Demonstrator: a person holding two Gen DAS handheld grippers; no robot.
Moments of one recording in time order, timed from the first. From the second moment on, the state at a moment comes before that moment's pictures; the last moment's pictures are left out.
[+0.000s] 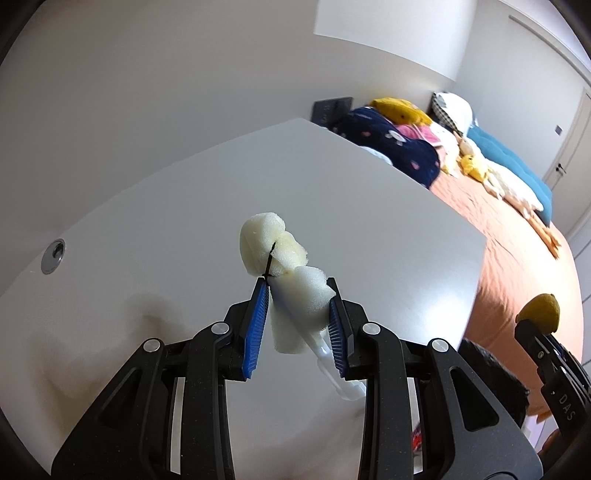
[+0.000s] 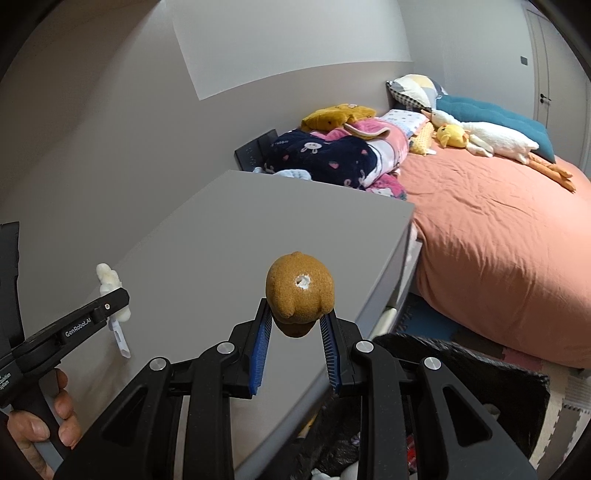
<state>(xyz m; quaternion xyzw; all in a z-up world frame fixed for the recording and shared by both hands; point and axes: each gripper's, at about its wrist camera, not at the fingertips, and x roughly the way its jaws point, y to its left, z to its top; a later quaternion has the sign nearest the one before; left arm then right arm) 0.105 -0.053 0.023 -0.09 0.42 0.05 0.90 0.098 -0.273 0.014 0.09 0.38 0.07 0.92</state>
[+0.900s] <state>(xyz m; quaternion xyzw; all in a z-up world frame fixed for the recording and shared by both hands) 0.056 -0.179 0.022 0.01 0.42 -0.09 0.91 0.005 -0.356 0.021 0.12 0.35 -0.02 0.93</state>
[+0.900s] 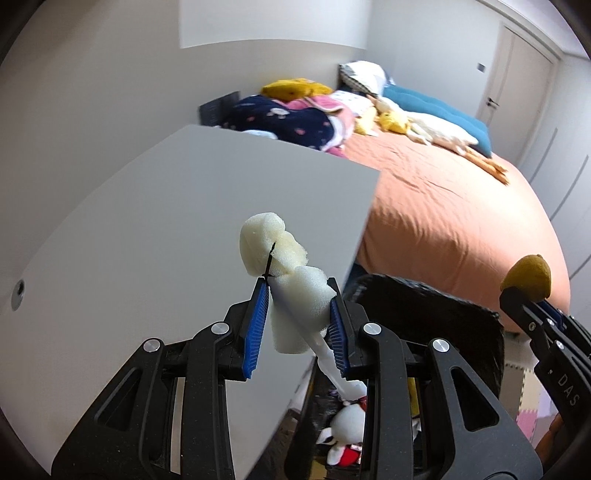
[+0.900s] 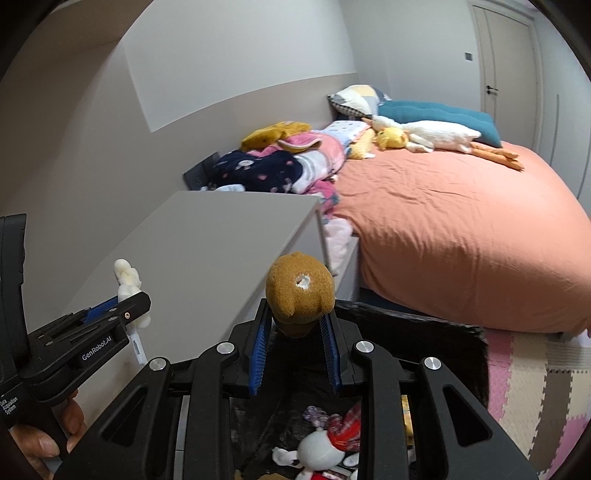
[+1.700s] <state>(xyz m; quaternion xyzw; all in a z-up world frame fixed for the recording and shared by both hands) 0.030 -0.265 0.007 0.07 0.43 -0.19 0.88 -0.038 -0.433 0.021 0.14 0.34 -0.11 0.92</state>
